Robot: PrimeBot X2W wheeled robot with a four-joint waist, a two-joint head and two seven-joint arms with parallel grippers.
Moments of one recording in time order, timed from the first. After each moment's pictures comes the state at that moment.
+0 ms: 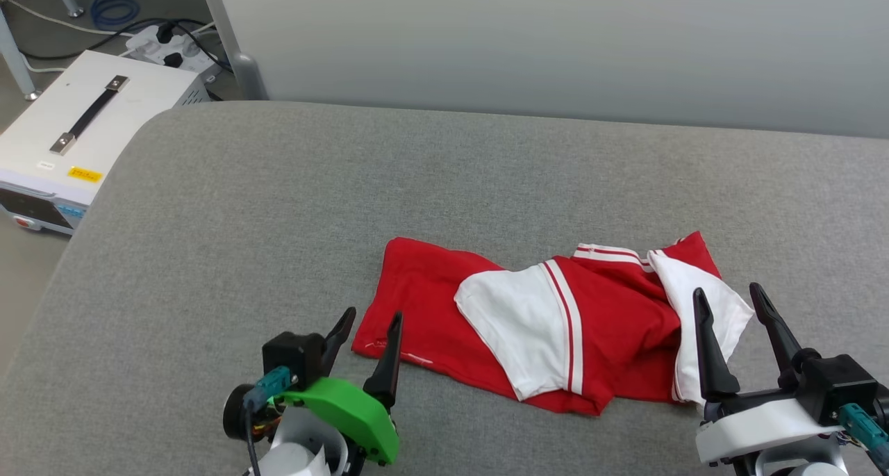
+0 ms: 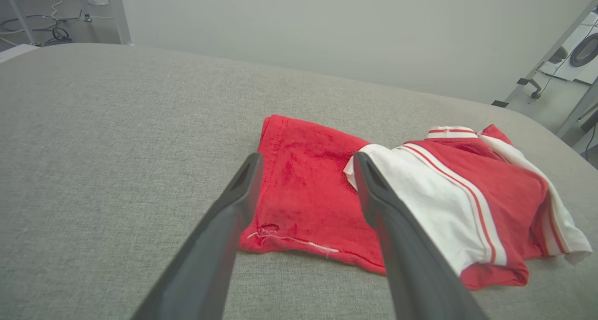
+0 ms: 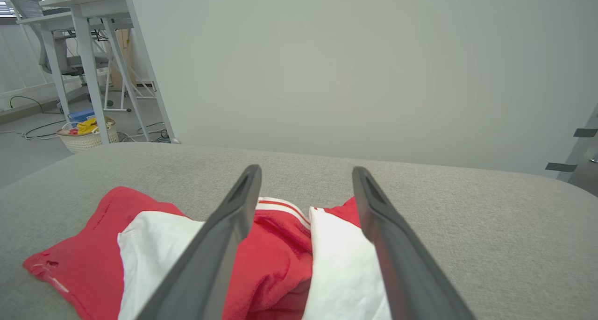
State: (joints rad) left arm -0.14 0.19 -0.45 0.26 -0.52 0.05 -0.20; right arm 0.05 -0.05 -0.02 0.01 0.10 0.13 -0.25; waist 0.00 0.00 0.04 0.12
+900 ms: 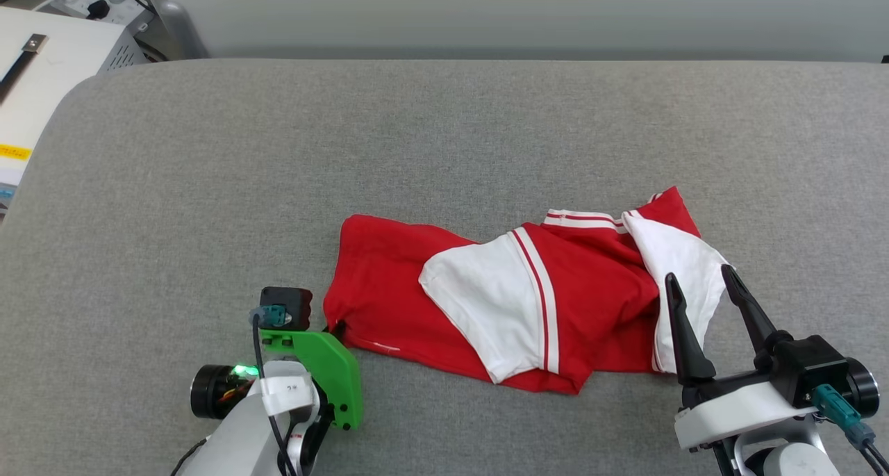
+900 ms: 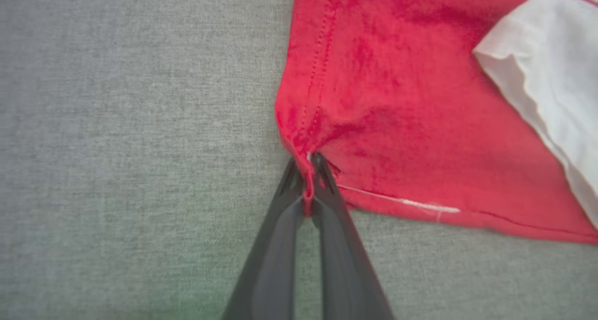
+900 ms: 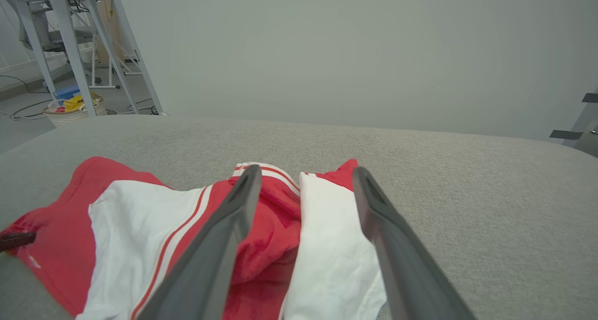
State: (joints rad) left arm -0.33 0.24 -0.47 0.50 -0.55 0.10 0.16; right arm 0.00 -0.05 0.04 0.03 0.08 0.13 -0.25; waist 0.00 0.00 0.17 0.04
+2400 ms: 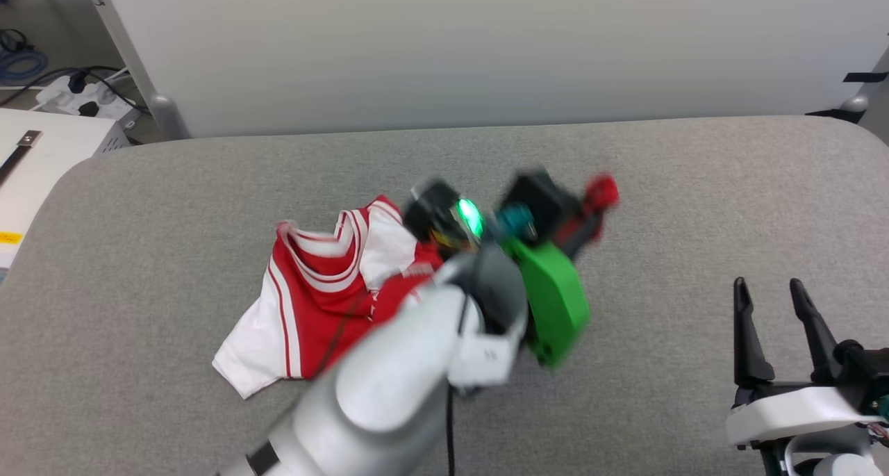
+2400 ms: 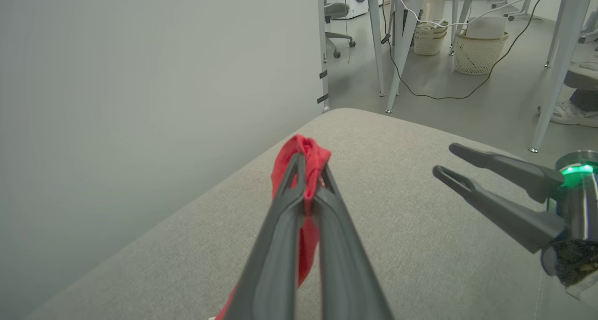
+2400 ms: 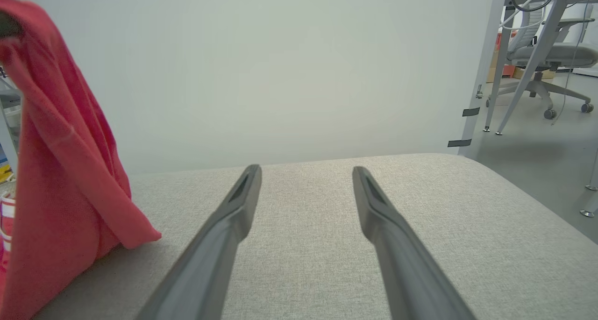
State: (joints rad) left arm -0.71 0.06 -0.82 0.30 -0.48 -0.03 0.11; right arm 0.02 -0.05 -0.10 0.05 0.15 0.13 -0.25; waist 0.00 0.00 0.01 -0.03
